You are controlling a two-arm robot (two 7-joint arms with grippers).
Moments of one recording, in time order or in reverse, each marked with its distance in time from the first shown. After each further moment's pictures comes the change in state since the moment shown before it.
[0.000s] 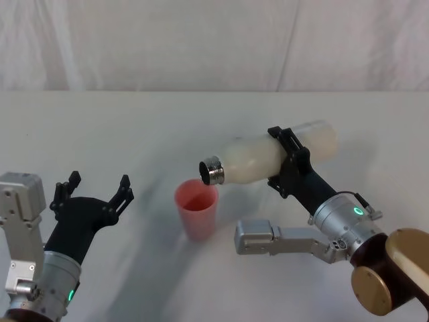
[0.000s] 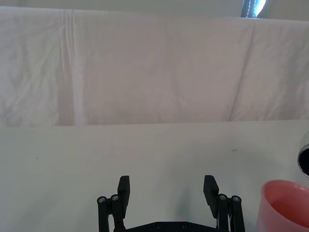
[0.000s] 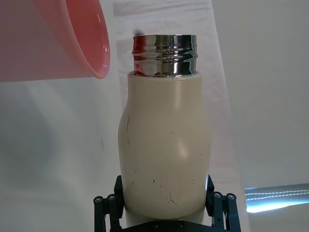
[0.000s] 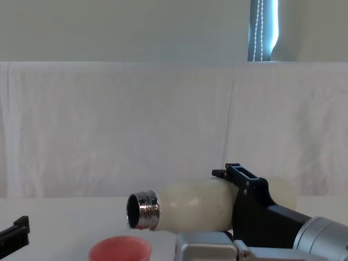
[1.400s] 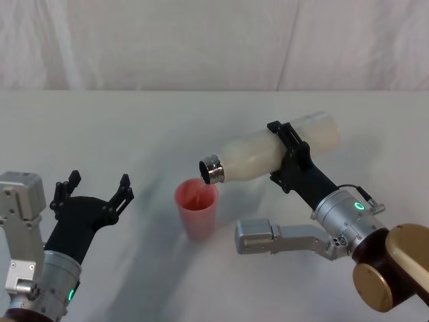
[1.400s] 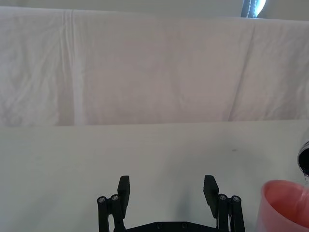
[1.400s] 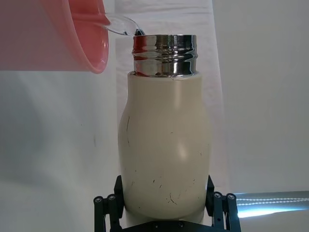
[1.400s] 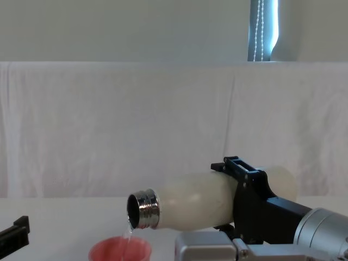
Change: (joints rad) left arm 0.000 0.000 0.000 0.000 0.000 0.000 0.000; right arm 0.018 0.024 -0.023 -0.019 -0.040 0.024 0.006
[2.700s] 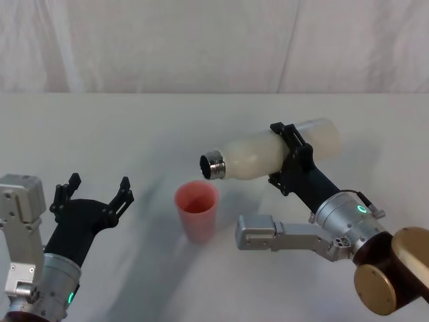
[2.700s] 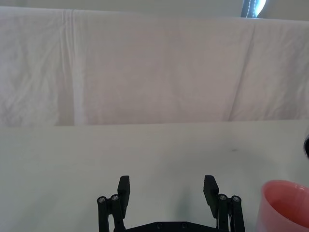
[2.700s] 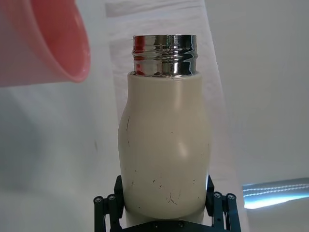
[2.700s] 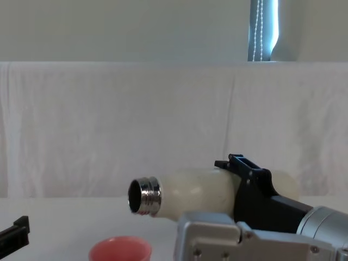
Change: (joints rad) left arm 0.000 0.000 0.000 0.000 0.000 0.000 0.000; right arm -0.023 -0.016 0.030 -0.019 0.069 -0.009 0.013
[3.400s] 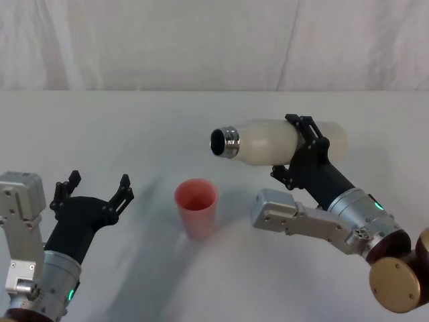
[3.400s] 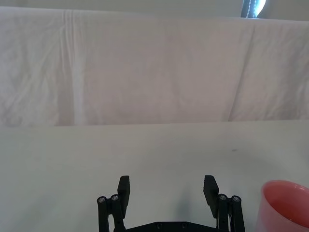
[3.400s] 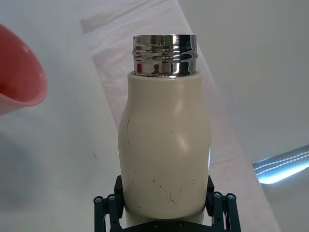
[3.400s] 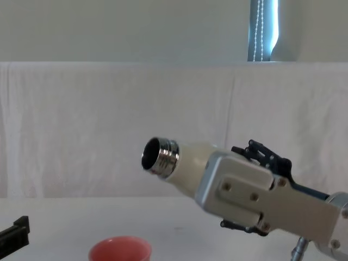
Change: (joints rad) left arm 0.000 0.000 0.000 0.000 0.000 0.000 0.000; right arm -0.085 -0.021 0.106 -0.099 0.182 -0.030 0.058
